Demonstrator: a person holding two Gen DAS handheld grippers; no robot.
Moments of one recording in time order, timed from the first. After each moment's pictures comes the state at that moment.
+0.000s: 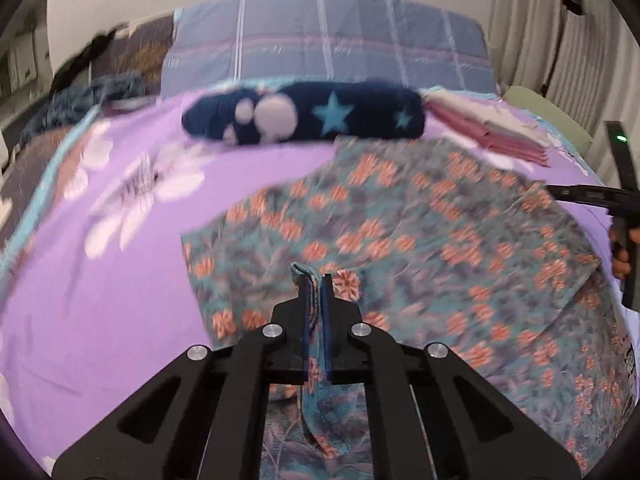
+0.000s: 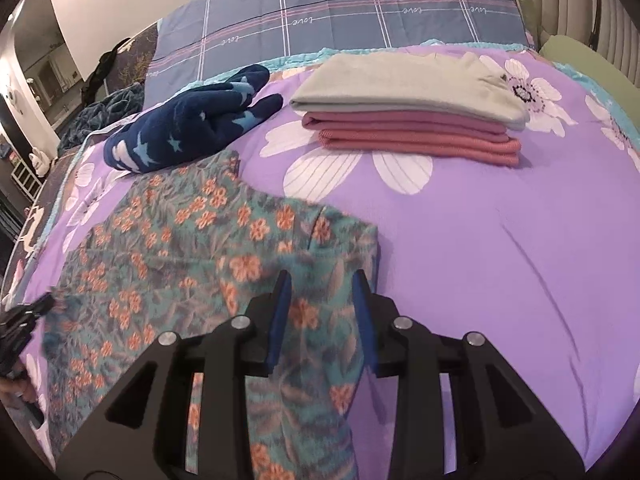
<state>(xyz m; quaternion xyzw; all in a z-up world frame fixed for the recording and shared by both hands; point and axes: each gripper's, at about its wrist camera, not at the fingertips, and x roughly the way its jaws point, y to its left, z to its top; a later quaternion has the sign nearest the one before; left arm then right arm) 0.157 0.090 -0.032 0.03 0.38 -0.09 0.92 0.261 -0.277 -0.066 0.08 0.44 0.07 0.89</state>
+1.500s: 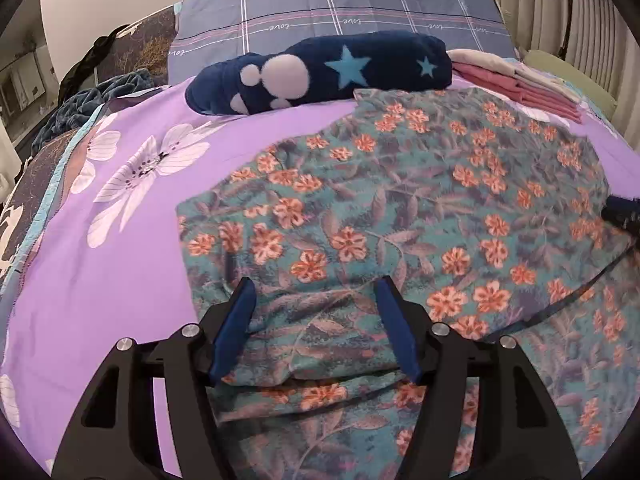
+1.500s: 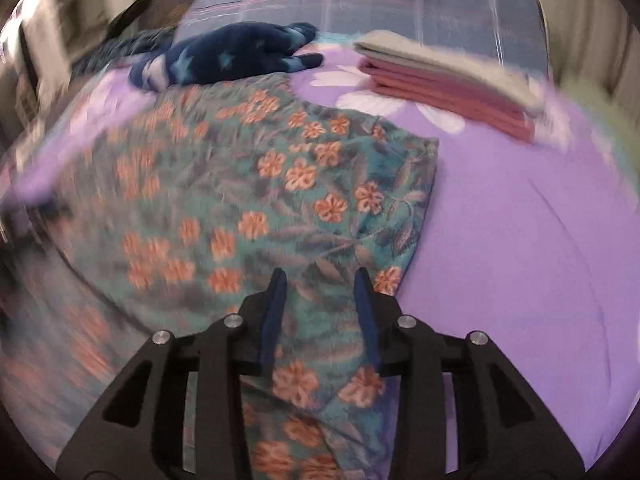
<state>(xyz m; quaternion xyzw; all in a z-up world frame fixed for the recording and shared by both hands) 0.177 0.091 -0.084 0.08 0.42 -0.04 0.90 0.179 -0.220 -0.107 -0.07 0.41 0.08 0.90</state>
